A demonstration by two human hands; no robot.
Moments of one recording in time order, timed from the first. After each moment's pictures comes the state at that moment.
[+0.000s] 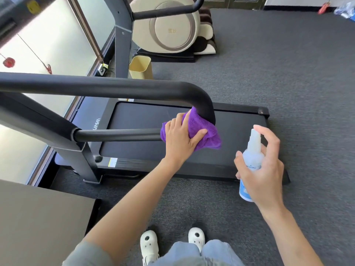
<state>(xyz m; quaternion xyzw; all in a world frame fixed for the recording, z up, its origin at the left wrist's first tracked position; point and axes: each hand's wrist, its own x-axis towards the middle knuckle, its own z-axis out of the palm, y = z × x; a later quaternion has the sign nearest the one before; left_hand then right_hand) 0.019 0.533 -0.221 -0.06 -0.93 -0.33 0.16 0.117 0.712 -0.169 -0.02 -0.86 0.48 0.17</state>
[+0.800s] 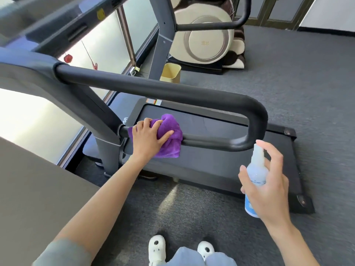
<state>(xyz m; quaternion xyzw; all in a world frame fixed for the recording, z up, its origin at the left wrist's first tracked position) 0.030 0.334 -0.234 0.08 -0.98 -0.11 0.10 0.126 0.631 -0.164 0.04 -0.87 0.49 0.10</state>
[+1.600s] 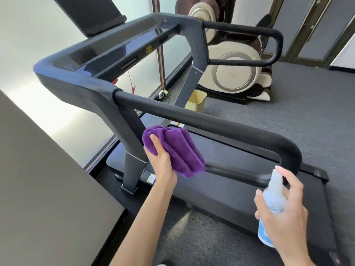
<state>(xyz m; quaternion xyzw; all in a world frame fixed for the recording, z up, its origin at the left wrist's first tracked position) 0.058 0.351 -0.169 0.33 -0.43 -0.77 0.33 0.110 0.600 -0.156 0.04 -0.85 0.52 0.09</state>
